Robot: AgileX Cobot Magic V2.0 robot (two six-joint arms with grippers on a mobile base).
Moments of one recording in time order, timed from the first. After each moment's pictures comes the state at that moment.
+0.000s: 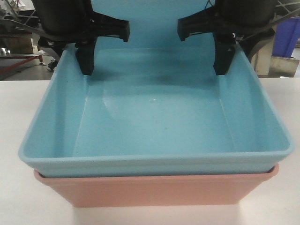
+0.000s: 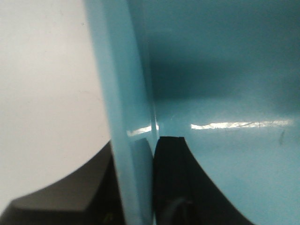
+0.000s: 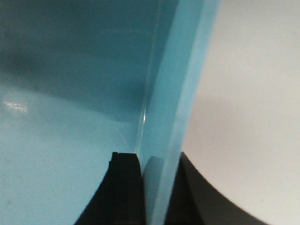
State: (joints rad) left arm -0.72 1.68 -1.33 0.40 0.79 -0.73; right arm 0.66 1.57 -1.23 -0.40 0.79 0.68
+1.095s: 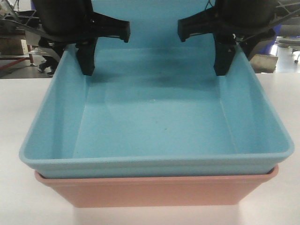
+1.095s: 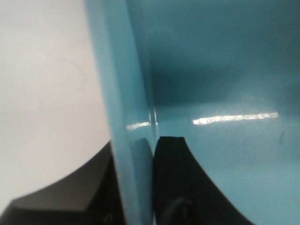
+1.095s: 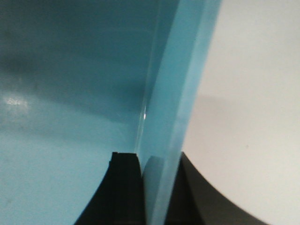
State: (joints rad) left arm -0.72 1.68 -1.33 0.40 0.79 -0.73; right arm 0.66 1.57 -1.23 -0.40 0.79 0.68
